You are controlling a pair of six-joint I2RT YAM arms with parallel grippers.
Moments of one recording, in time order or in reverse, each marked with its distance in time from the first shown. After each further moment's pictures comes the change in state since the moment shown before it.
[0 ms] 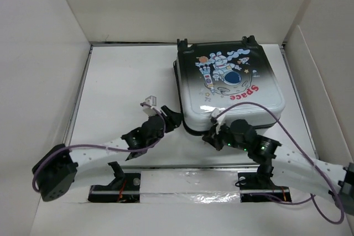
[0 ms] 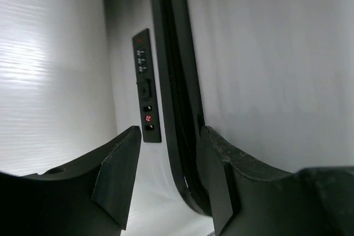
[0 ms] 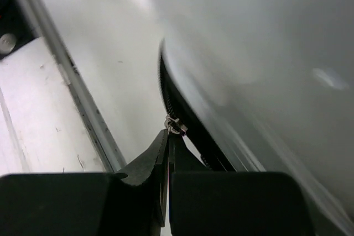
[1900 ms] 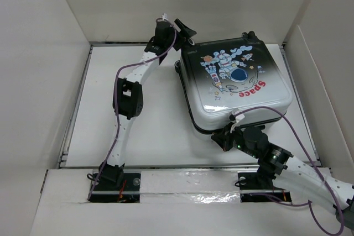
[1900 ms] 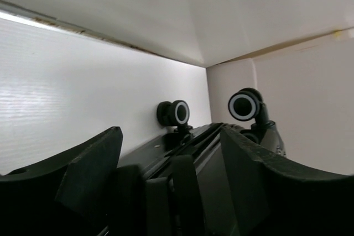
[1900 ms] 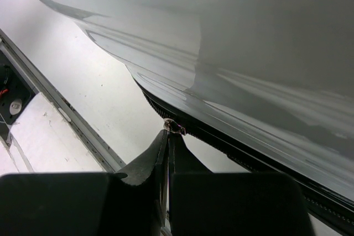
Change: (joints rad) left arm 0.567 1.425 1.917 -0.373 0.716 0.033; right arm -0.077 -0.336 -0.139 -0.121 0.136 0.290
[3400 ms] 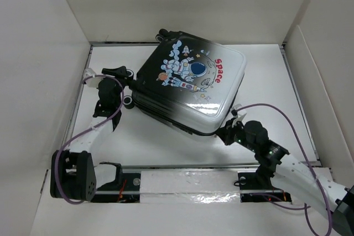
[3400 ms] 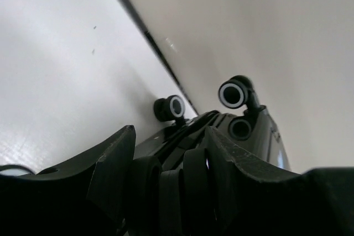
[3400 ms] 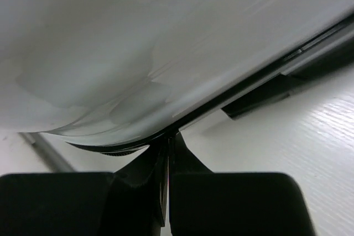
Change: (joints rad) left arm 0.253 -1.317 -1.696 0.519 -0.591 -0.033; right arm -0.190 0.114 -0.034 0.124 -0.062 -0.058
